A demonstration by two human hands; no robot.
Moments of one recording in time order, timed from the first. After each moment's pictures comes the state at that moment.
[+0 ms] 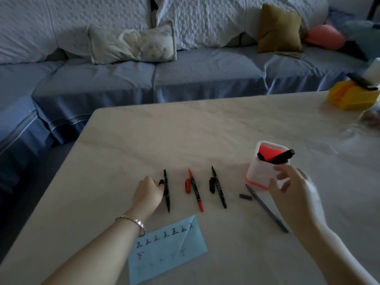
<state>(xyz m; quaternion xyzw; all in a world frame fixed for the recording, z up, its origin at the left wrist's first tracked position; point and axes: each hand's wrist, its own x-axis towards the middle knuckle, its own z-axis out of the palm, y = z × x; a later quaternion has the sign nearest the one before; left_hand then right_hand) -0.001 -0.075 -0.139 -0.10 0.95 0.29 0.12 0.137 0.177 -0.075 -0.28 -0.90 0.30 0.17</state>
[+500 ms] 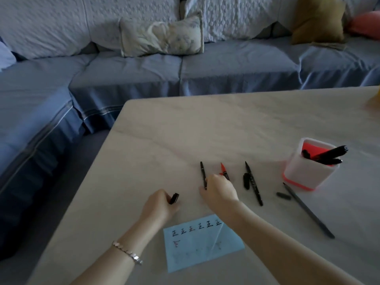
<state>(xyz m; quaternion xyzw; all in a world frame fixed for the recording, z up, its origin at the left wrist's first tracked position) 0.036 -0.143 -0.139 -0.06 0.95 0.26 0.18 0.041 0.011 -0.125 -0.10 -0.95 0.27 -0.13</state>
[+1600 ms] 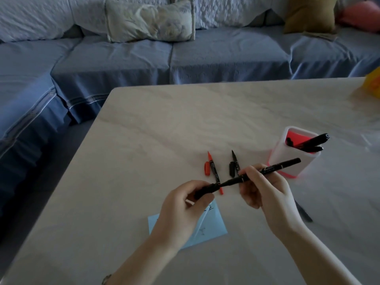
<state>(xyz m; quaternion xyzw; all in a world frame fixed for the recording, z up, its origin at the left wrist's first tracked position) 0.117 -0.078 -0.071 0.09 0.81 0.57 0.11 0.134 0.082 -0.064 -0.17 -0.63 0.75 0.06</state>
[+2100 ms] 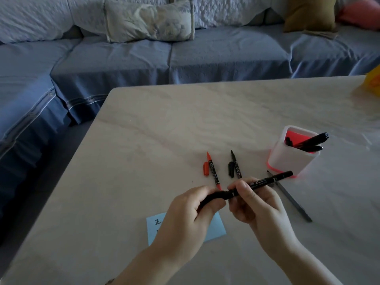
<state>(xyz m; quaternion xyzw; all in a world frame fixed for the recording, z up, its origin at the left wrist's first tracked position) 0.130 -0.073 -0.058 0.17 0.83 0.53 0.10 0.150 0.068 -0.074 -0.10 -0.58 0.81 0.01</state>
